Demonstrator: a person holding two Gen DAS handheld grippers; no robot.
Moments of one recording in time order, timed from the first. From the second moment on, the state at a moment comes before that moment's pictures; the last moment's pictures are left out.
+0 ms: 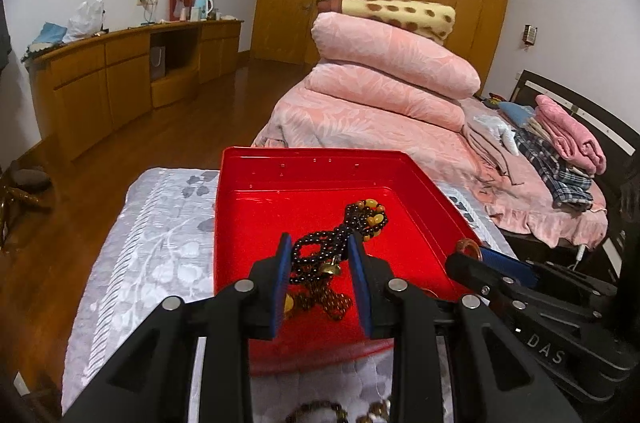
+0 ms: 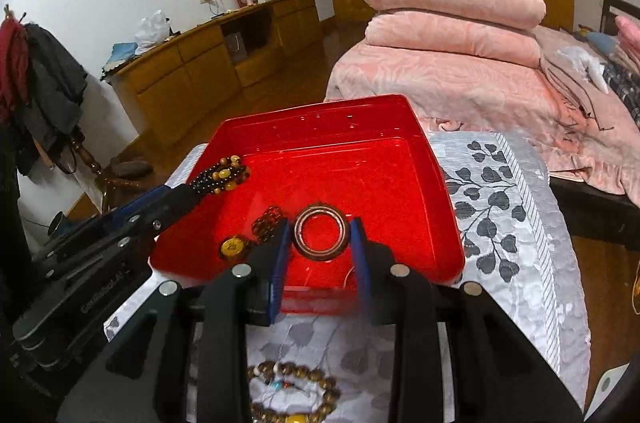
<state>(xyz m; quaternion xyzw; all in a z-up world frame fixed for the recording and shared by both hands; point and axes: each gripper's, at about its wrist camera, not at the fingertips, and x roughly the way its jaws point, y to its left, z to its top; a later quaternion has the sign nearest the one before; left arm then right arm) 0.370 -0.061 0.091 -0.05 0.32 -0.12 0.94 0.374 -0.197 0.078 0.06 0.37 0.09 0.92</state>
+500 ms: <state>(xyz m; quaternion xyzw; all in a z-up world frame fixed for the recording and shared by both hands) 0.400 -0.060 0.064 -0.06 0.35 -0.10 0.93 0.397 -0.206 0.057 0.06 0.38 0.06 0.92</state>
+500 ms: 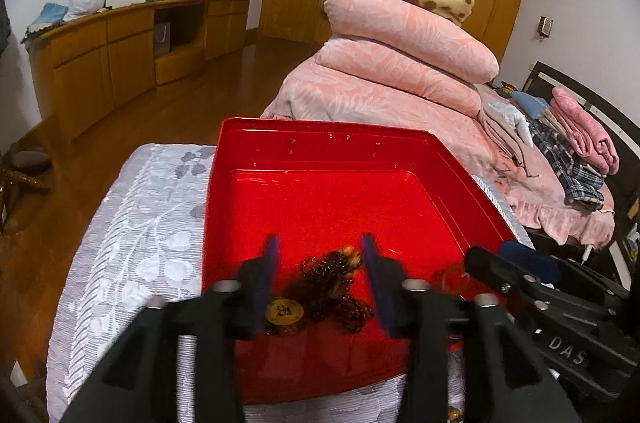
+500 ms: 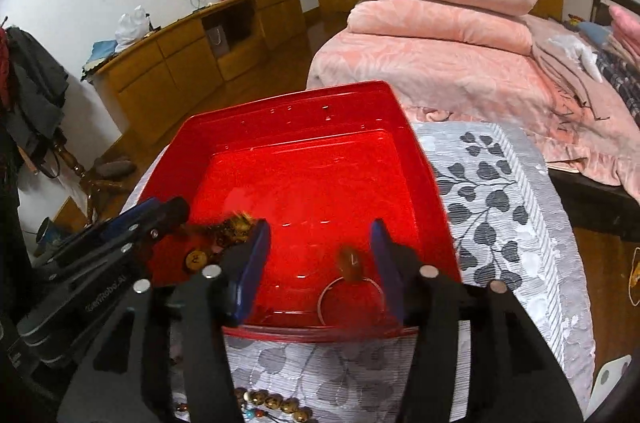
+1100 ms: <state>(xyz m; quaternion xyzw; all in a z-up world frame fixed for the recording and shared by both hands) 0.299 -0.006 0.095 -0.02 0.29 -0.06 0.96 0.306 -0.230 0.068 0.05 0.34 0.02 0.94</state>
